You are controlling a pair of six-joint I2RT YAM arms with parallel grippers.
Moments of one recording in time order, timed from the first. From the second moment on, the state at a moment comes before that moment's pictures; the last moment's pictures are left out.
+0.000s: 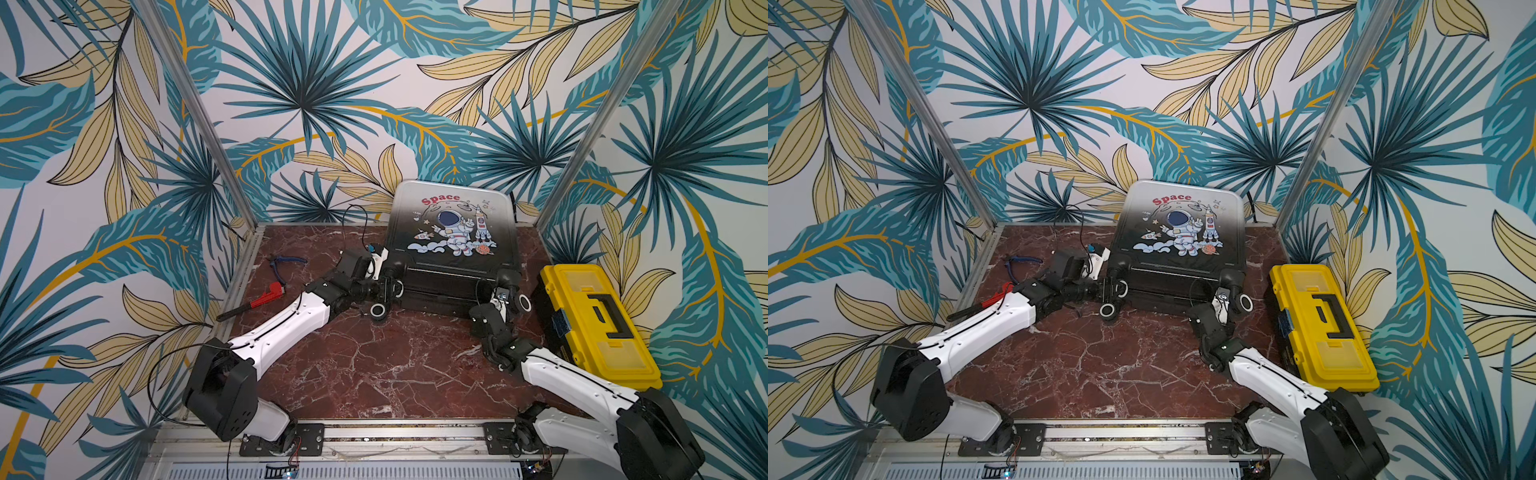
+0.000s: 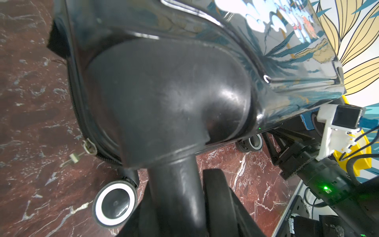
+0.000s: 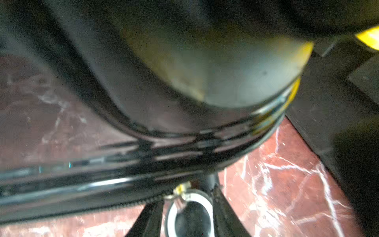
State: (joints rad) left arm -0.57 1.46 1.12 -0.30 0.30 -0.44; right arm 0.50 1.13 0.46 -0.06 0.70 0.56
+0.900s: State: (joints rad) left arm -0.55 1.47 1.12 -0.28 0.30 -0.44; right arm 0.48 1.13 0.43 0.15 0.37 0.40
